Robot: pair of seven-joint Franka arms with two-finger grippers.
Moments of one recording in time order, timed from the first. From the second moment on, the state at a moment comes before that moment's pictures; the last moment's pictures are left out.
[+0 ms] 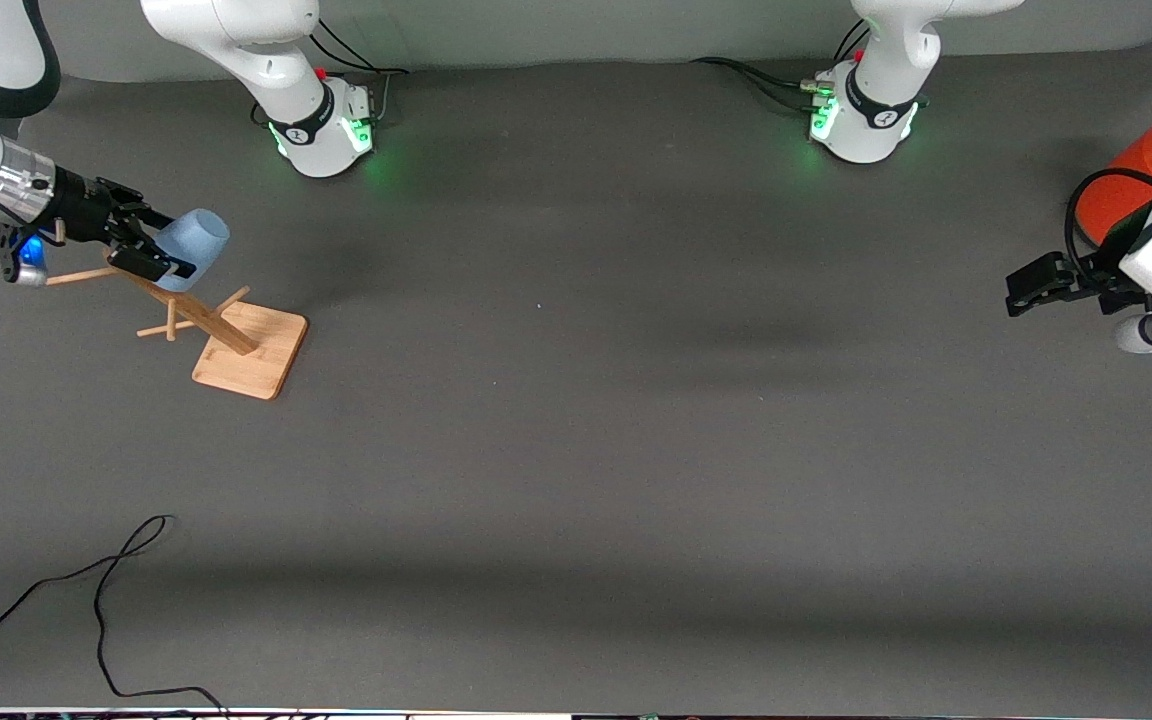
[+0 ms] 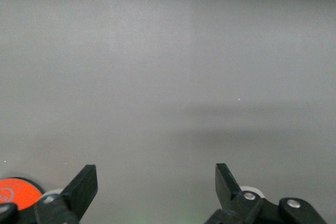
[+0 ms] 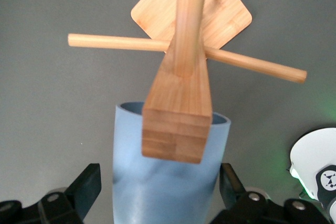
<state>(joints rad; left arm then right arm) 0.03 0.07 -0.10 -1.54 0.01 1.56 -0.07 0.00 -0.35 -0.23 -2.37 0.27 1.83 0.71</state>
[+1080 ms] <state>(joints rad) 0.03 0.07 -0.10 -1.54 0.01 1.56 -0.07 0.00 -0.35 -0.21 -2.32 0.30 1.76 0.85</state>
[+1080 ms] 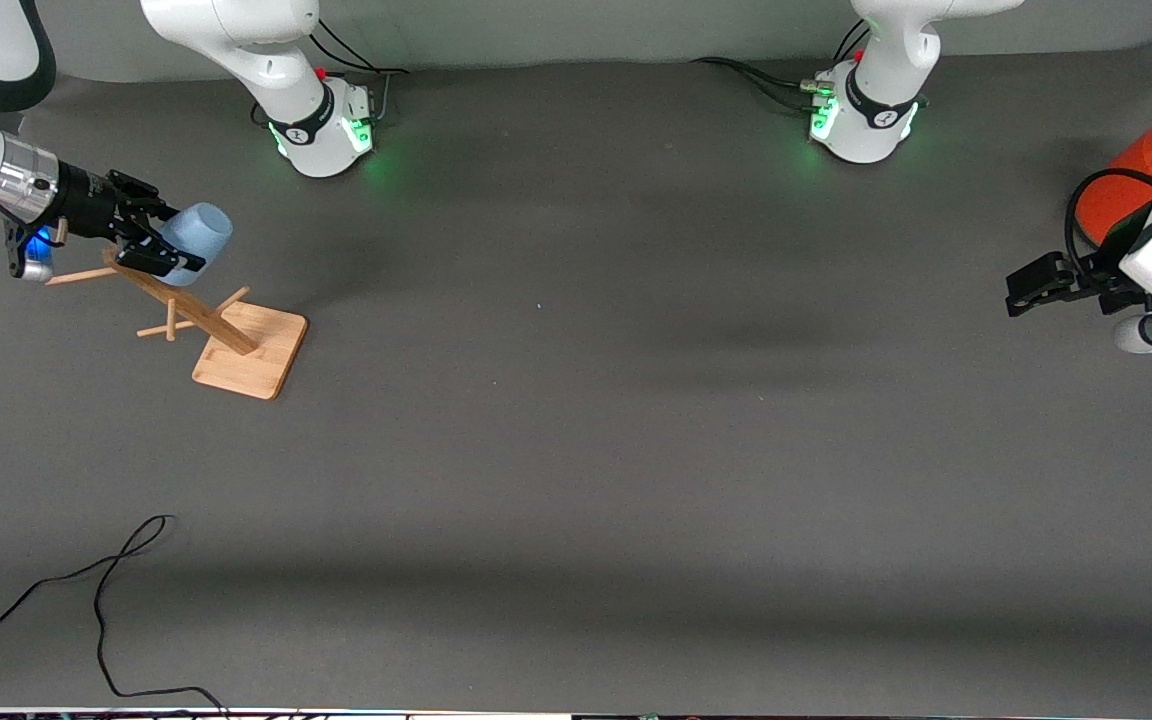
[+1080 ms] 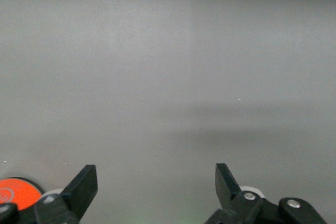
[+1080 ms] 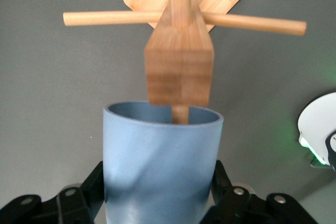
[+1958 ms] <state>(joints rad) 0.03 0.07 -0.10 -1.54 0.01 1.56 -0.07 0.01 -0.32 0.24 -2.15 0.53 1.91 1.37</state>
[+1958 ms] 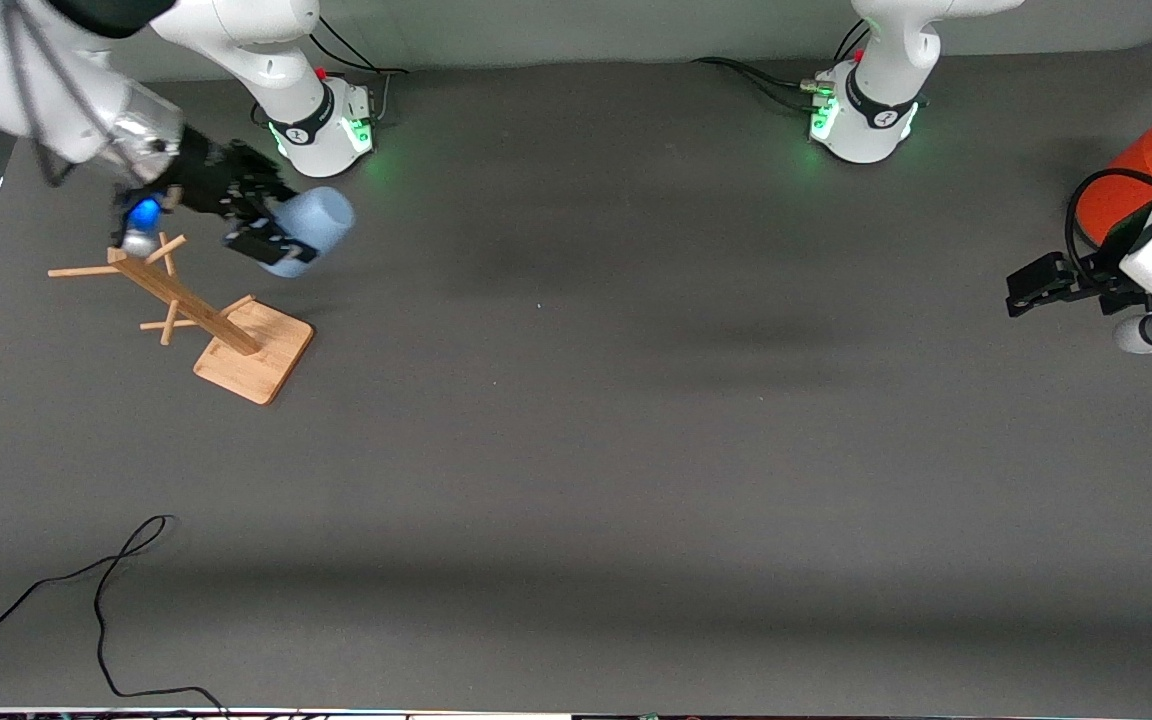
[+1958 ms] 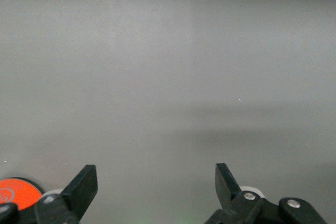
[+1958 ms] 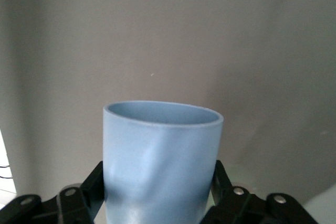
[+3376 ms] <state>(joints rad) 0.03 0.07 -0.10 -1.54 0.01 1.56 -0.07 0.37 0.76 0.65 -1.65 -0.56 2.23 2.59</state>
